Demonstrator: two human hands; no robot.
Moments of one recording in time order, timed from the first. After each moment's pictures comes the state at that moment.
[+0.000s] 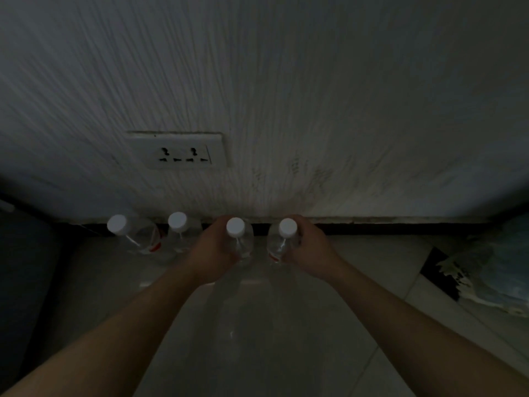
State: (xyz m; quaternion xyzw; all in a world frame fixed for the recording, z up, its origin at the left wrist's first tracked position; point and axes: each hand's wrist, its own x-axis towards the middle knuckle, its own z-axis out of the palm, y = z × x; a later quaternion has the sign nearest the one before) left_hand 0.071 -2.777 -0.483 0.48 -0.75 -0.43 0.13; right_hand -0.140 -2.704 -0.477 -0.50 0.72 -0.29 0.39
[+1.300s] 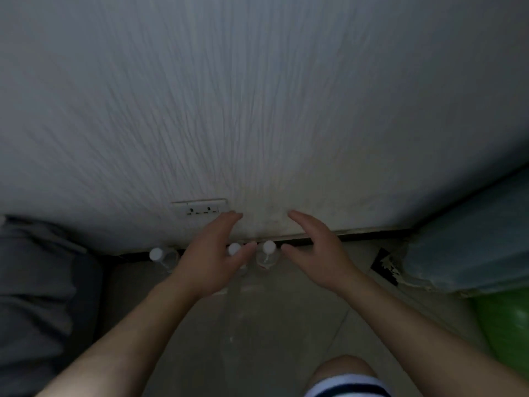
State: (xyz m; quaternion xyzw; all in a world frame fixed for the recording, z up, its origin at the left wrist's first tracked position) left_hand 0.081 -2.743 -0.251 0.44 -0.81 -0.36 0.13; right_hand -0.133 -2.648 -0.256 -0.55 0.73 -0.31 0.27
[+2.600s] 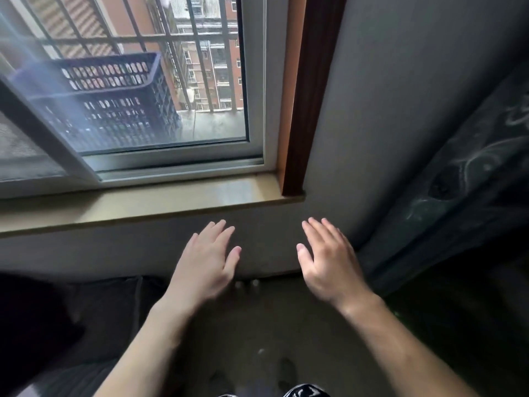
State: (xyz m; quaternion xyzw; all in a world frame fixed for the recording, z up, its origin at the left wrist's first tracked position) left_hand 0.074 -2.619 0.374 0.46 -0.86 -0.20 0.08; right_hand -0.133 -2.514 0.366 -0.55 0.81 -0.19 0.07
